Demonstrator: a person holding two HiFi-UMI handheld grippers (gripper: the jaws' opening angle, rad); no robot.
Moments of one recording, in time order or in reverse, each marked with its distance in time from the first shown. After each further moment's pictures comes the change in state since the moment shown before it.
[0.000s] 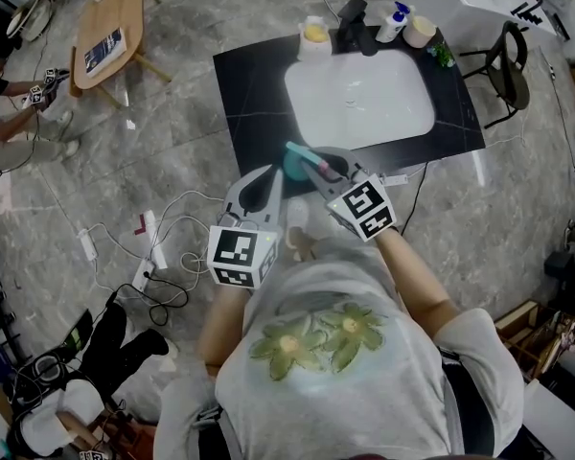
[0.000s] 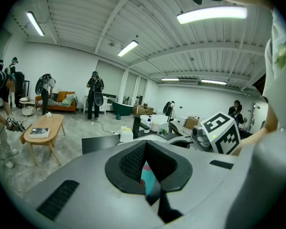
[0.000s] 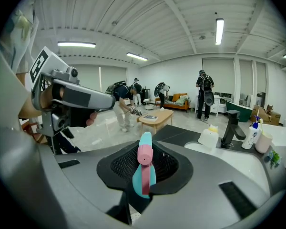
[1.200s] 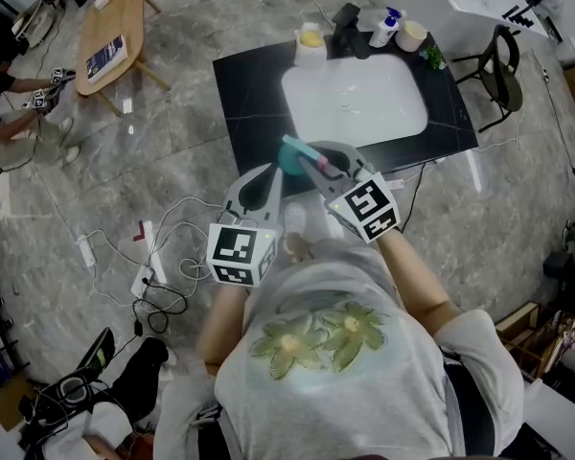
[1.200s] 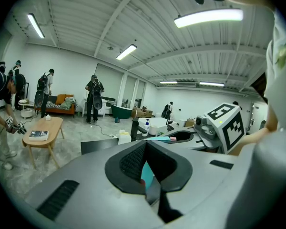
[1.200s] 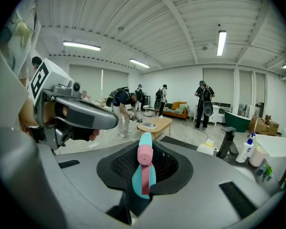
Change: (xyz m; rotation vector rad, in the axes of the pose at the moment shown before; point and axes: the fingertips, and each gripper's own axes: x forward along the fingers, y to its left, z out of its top) left arm -0.012 -0.009 0.011 0.011 -0.041 -0.010; right arm -0.024 0.008 0.046 -0.062 -0.079 -0.027
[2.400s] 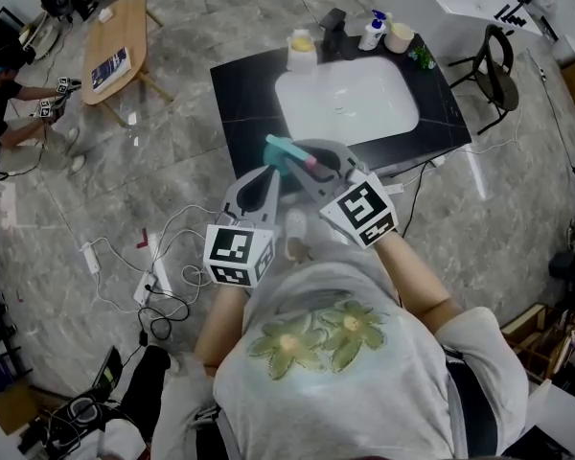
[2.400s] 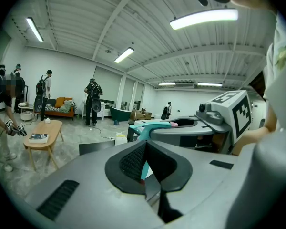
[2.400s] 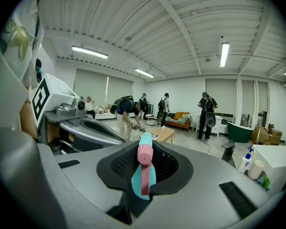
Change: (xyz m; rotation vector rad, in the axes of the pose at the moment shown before) left arm -0.015 -0.031 0.007 0.020 -0.024 -0.004; right arm -0.037 0.025 0.050 -0.051 -0.112 0.021
